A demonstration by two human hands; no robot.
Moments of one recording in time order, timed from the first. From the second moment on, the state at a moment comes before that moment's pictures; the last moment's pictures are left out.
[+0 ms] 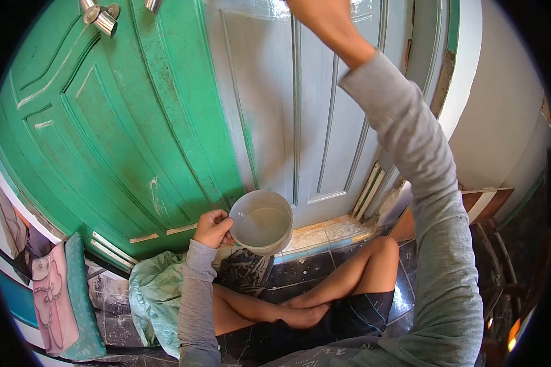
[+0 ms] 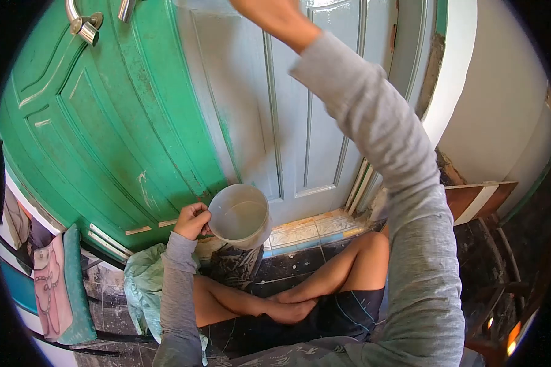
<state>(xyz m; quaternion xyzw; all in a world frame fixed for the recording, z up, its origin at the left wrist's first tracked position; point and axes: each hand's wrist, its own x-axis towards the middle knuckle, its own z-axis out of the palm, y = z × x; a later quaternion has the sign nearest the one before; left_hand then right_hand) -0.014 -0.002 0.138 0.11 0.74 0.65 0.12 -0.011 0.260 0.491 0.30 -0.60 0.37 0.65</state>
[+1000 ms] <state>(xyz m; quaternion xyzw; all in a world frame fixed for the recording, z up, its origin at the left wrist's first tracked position) -0.009 -0.015 0.131 0.09 0.73 0.66 0.14 -0.001 0.316 0.363 0.36 -0.75 -0.23 0.50</state>
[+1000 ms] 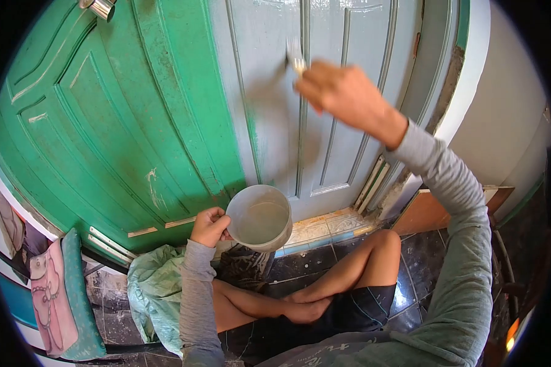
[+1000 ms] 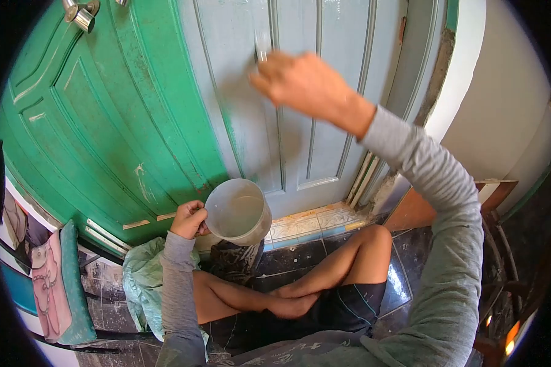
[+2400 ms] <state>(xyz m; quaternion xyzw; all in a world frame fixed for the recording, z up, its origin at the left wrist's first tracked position) -0.003 -0.020 0.078 0.06 0.71 0.68 0.16 0.006 0.319 0.252 0.44 -0.82 -0.17 0.32</state>
